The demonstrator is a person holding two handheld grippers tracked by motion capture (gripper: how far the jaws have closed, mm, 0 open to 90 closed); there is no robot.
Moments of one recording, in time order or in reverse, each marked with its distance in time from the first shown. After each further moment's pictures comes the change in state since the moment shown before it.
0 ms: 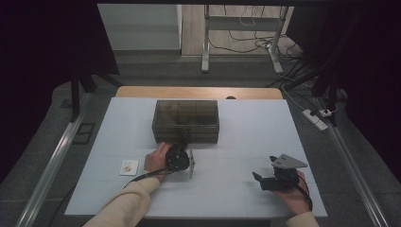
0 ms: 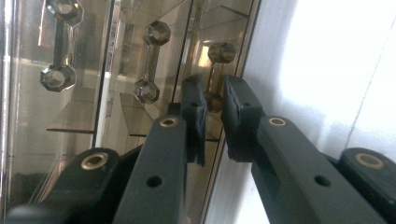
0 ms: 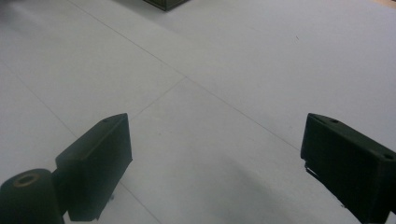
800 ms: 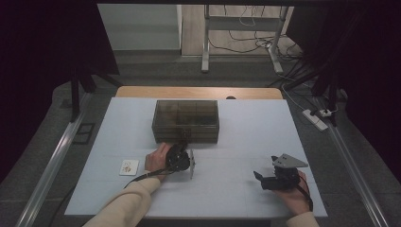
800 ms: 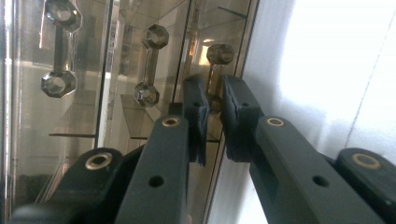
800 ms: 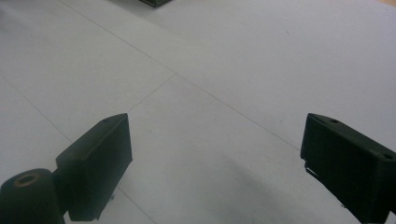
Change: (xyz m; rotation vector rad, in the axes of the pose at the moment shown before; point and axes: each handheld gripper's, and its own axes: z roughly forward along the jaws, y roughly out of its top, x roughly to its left) left arm 0.000 0.002 -0.001 0.006 0.006 0.020; right arm -0.002 -0.001 -0.001 0.011 -0.028 0.013
